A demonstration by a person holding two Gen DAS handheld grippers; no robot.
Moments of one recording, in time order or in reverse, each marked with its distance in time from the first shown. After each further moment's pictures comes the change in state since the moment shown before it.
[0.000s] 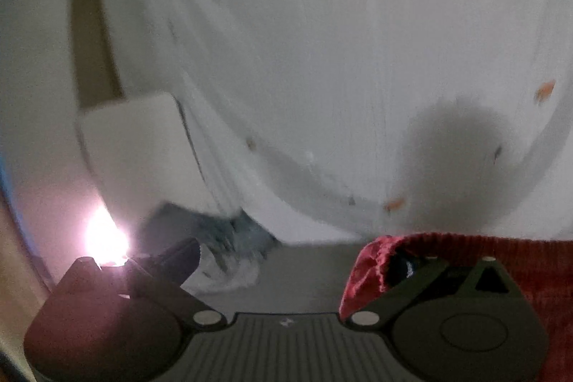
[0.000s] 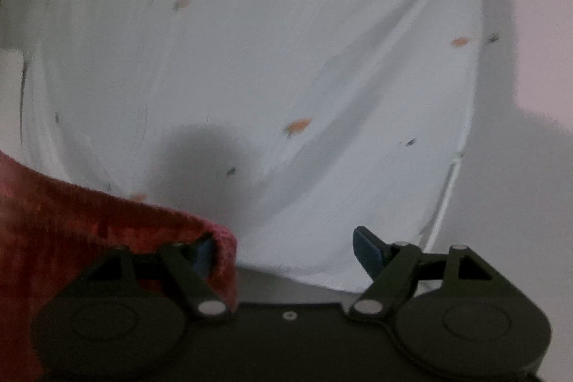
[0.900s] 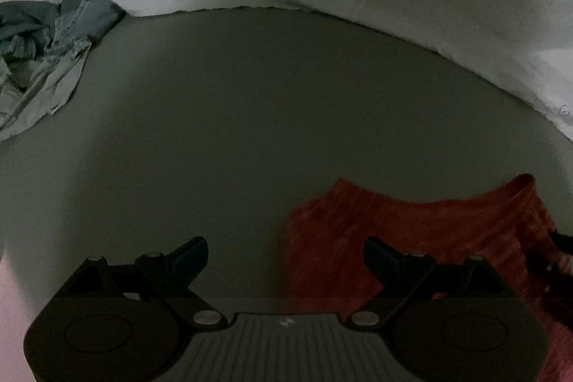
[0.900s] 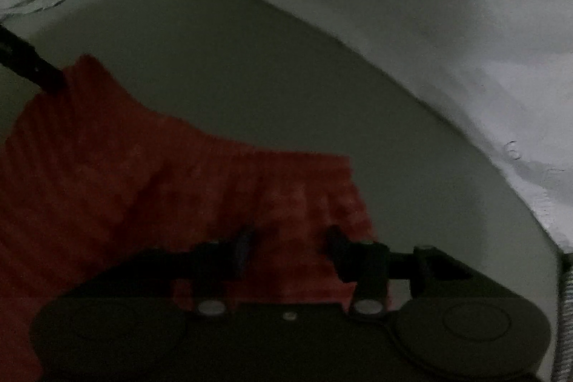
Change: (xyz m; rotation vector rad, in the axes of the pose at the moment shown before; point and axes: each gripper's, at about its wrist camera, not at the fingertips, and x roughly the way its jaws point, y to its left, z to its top) left arm 0.331 -0.081 -0.145 -0.012 0.668 -0.404; right arm 0.308 0.176 -0.168 -0.342 0.572 0.432
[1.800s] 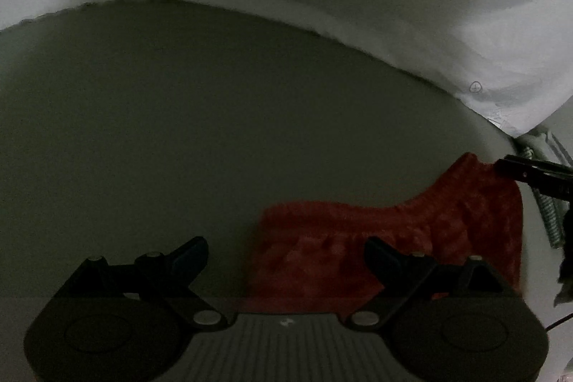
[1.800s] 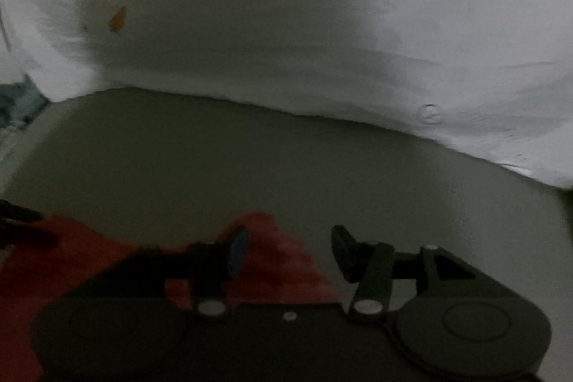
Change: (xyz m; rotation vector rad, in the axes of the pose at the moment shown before) left arm 0.052 -0.052 0.041 0.134 0.035 -0.378; right arm -0.005 -0.161 -0.002 0.424 -0.128 0.121
